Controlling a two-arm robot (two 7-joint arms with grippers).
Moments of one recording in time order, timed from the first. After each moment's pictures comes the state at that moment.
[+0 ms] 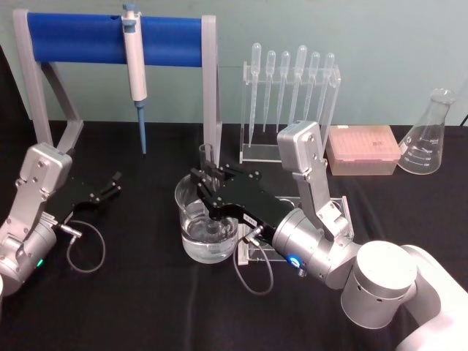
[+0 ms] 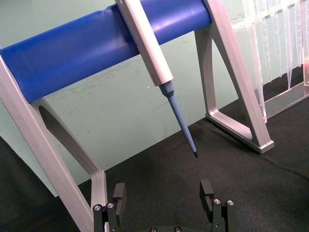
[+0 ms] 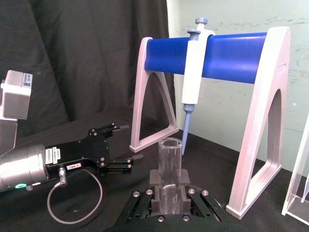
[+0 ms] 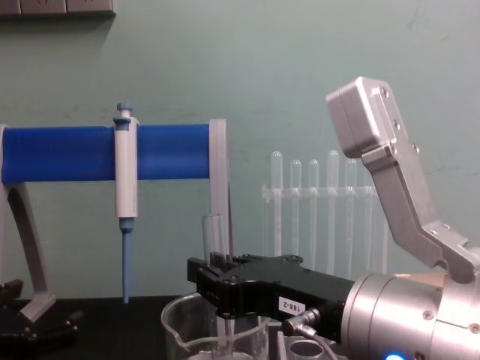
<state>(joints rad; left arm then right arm) -0.20 0.60 0.45 -1.41 -0.25 -0.12 0.03 0.25 0.22 -0.52 -1.52 0.31 0.05 0.32</state>
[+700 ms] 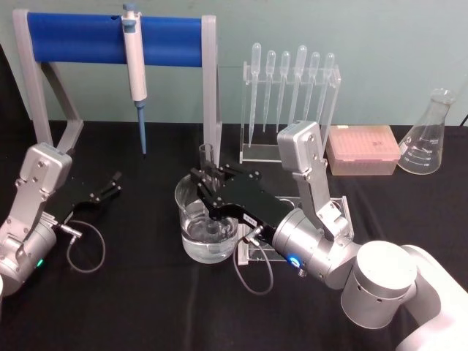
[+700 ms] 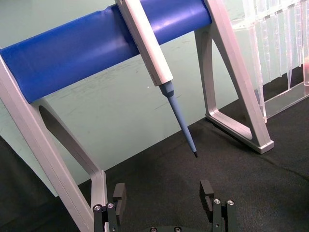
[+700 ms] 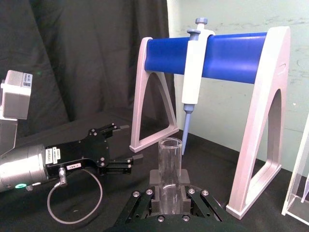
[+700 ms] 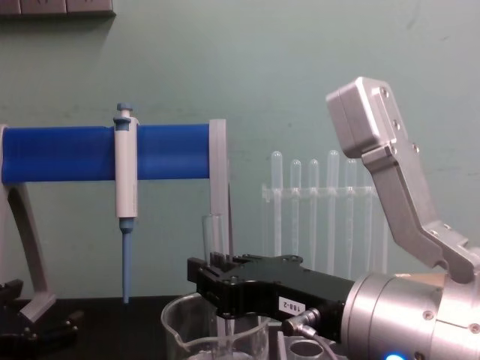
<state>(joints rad) -0.20 0.60 0.45 -1.41 -0.25 -0.12 0.03 0.25 0.22 -0.52 -1.52 0.31 0.05 0.32</state>
